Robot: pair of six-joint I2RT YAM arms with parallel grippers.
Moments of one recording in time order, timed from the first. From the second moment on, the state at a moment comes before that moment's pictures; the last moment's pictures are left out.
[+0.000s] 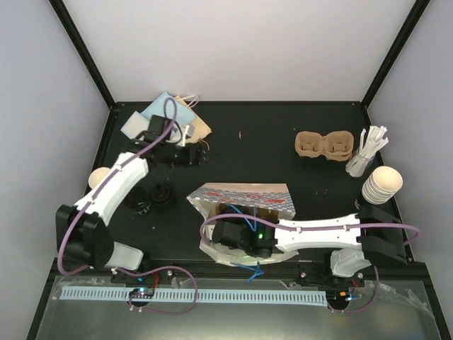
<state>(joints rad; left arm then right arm) -0.33 1.44 1.14 -0.66 0.52 -0.39 1.45 1.47 0.91 -0.52 0.61 -0.47</state>
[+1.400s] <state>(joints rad) -0.21 0.88 1.07 -0.90 0.48 -0.31 0.97 1.72 1.28 -0.69 -0.21 -0.53</state>
